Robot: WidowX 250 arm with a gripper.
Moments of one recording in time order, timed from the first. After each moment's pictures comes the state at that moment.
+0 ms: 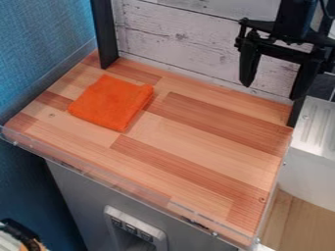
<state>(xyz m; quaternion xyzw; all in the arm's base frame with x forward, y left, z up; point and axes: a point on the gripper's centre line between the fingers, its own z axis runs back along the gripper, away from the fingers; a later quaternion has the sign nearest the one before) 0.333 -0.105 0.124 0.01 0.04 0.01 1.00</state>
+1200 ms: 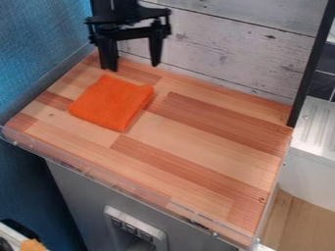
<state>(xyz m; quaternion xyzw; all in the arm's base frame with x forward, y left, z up) 0.311 0.086 0.114 -0.01 -0.02 0.33 0.94</state>
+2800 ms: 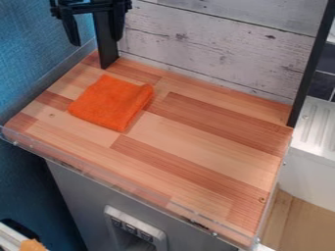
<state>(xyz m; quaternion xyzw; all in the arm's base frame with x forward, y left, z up) 0.314 0.135 0.133 0.03 0.03 0.42 0.91</state>
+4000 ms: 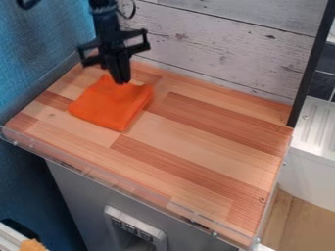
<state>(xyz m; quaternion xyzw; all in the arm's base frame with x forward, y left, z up) 0.330 0.121 0.054 -0.06 0.01 0.40 0.92</state>
